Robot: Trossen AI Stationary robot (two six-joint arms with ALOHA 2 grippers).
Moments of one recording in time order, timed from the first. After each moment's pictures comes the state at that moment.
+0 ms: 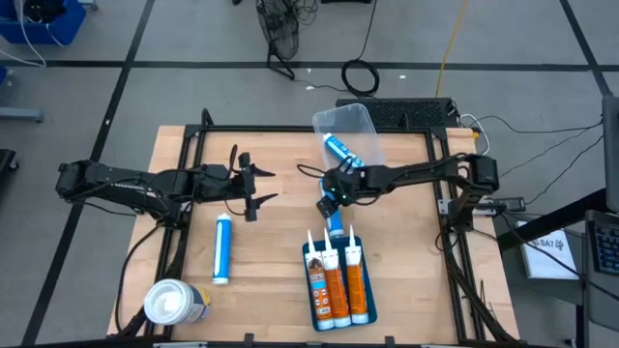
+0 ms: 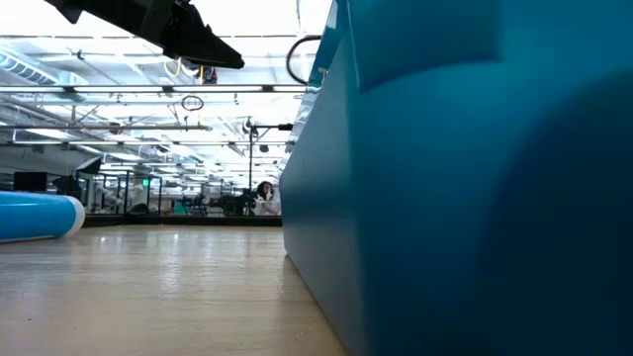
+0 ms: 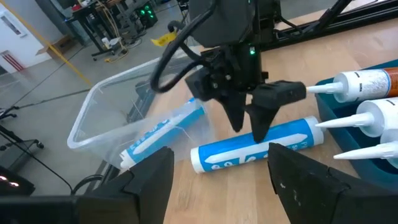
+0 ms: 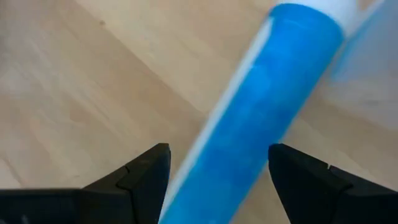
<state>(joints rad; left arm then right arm) 0.01 0.98 0.65 0.02 -0.23 0.28 -0.12 1.80 1.11 -0.47 0.02 0.79</state>
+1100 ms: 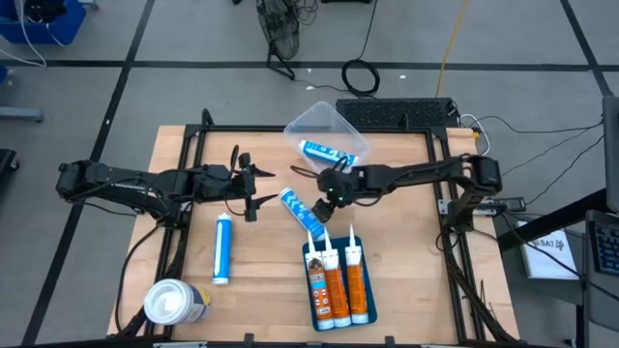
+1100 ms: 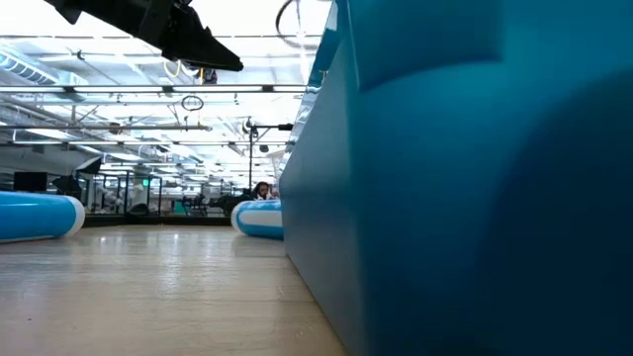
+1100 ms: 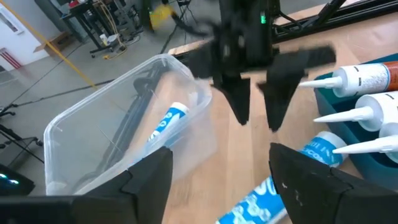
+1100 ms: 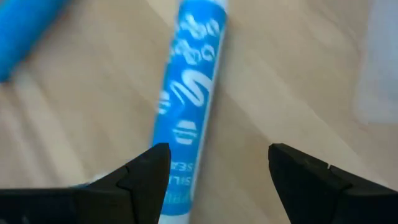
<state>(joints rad) 0.01 0.98 0.65 0.00 -0.24 0.28 -0.08 1.74 1.24 -0.48 0.01 0.67</state>
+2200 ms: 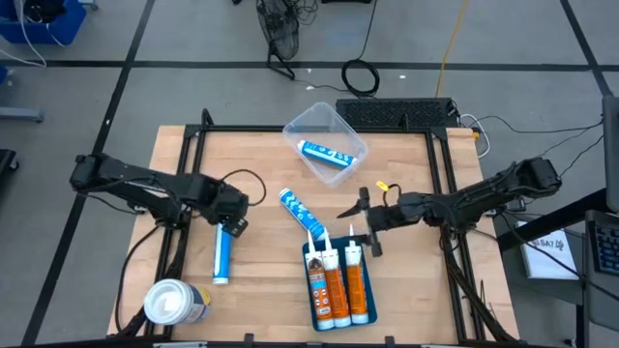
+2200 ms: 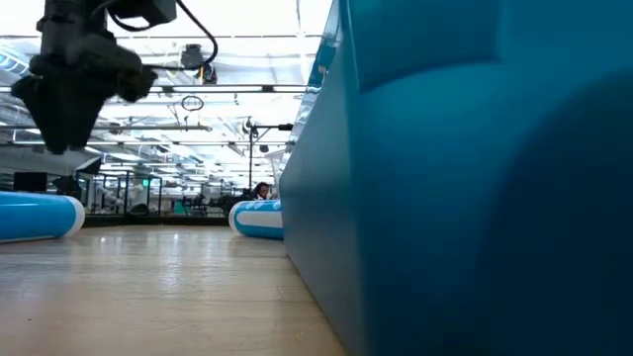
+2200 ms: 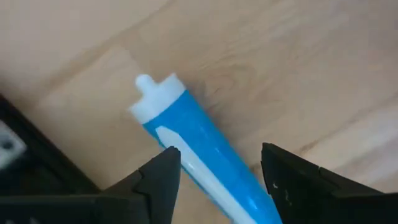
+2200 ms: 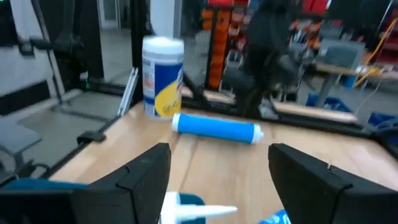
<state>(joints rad) -0.11 1.20 0.86 -1.15 0.05 -1.12 0.19 1.23 0.50 0.68 0.00 -0.08</state>
